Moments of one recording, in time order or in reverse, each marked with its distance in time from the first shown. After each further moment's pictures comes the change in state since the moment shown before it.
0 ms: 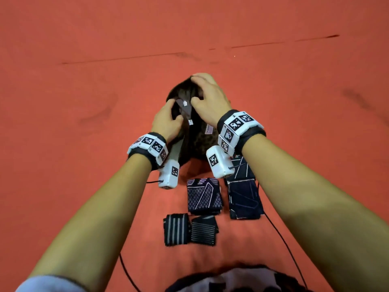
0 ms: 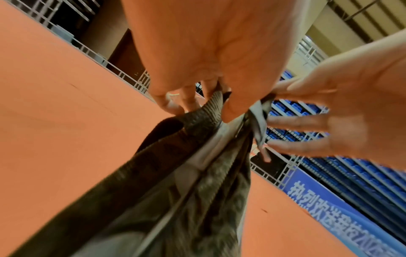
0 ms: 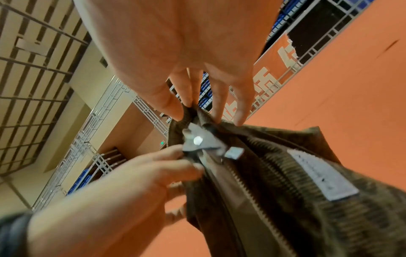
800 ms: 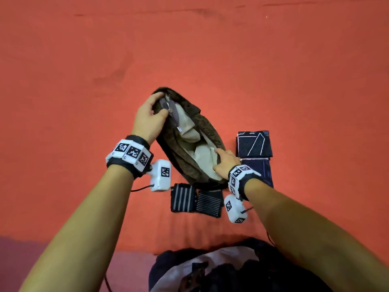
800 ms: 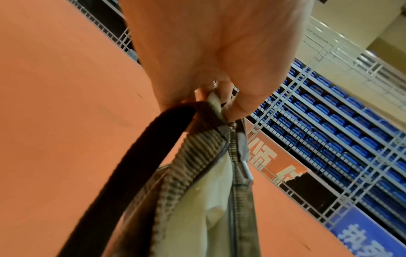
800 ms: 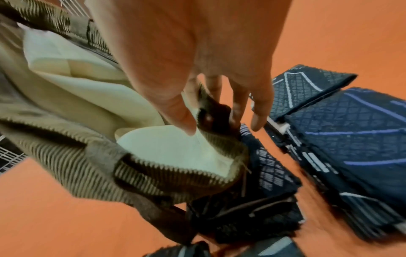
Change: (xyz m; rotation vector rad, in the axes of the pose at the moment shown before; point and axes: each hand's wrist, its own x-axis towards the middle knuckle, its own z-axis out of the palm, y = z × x) left_hand -0.071 -0.077 -0.020 -0.259 0.193 -0.209; right_hand -0.168 0.121 0.133 -0.221 -0.589 0.619
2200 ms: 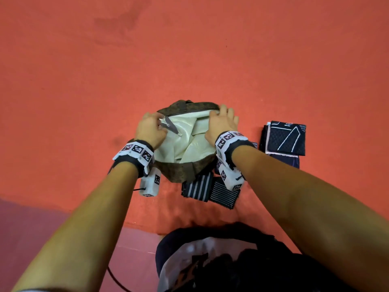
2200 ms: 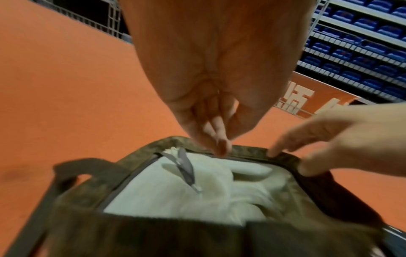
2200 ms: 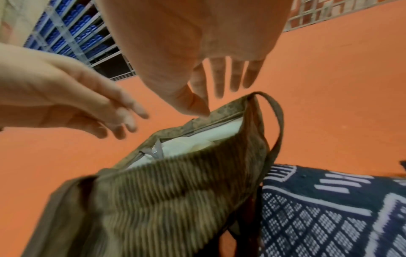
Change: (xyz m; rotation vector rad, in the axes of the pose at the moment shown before) left_hand 0.009 -0.177 -0.031 0.495 -0.190 -0.301; right_hand 0.069 -0.133 0.030 -0.512 0.124 -0.170
